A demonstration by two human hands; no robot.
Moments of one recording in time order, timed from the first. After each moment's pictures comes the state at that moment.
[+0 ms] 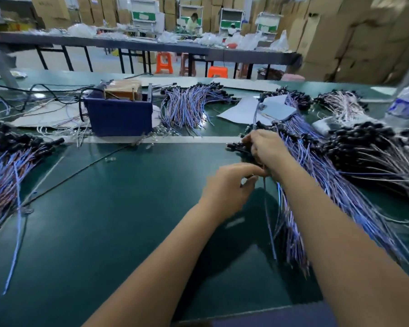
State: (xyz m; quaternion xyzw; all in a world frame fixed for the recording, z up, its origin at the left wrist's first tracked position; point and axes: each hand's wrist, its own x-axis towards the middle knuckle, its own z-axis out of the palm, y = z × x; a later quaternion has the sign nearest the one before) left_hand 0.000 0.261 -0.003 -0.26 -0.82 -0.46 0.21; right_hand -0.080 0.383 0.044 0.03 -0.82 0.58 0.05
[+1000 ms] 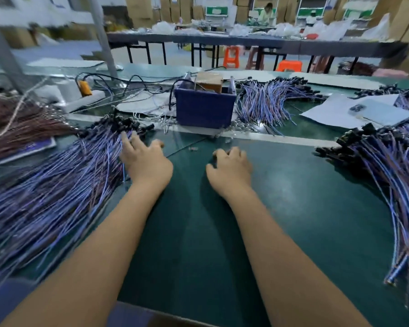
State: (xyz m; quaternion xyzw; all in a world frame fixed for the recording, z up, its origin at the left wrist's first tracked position) left_hand 0.020 -0.004 -0.009 0.33 -0.92 -0.11 0.19; right_hand -0.039 0.153 -0.019 0.20 -0.96 0.20 0.08
